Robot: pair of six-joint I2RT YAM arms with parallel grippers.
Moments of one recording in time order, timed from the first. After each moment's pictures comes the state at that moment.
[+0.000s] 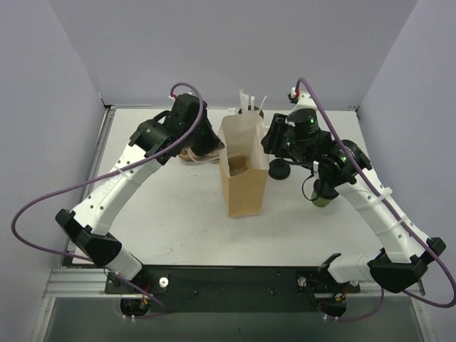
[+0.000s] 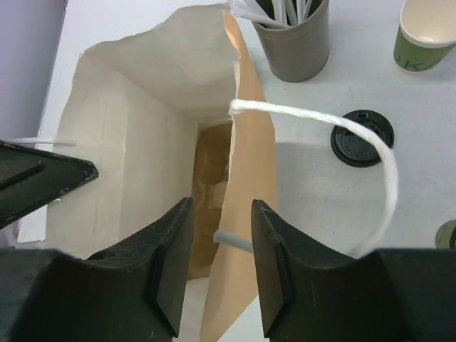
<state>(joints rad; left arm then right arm) -0.69 1.57 1.84 -0.99 -0.10 -1.01 0.68 1.30 1.60 -0.84 0.29 0.54</state>
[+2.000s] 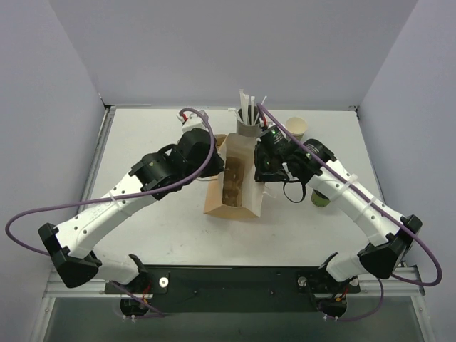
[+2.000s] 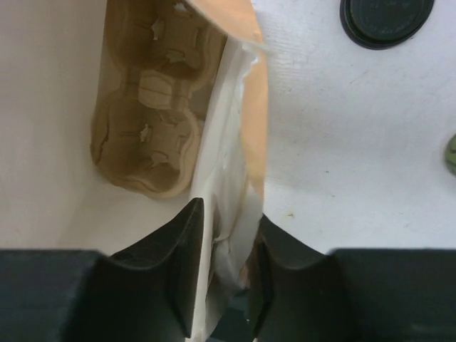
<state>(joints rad) -0.91 1.38 1.58 -0.85 -0.39 -0.88 0.76 1.43 1.55 -1.08 0.21 0.57</state>
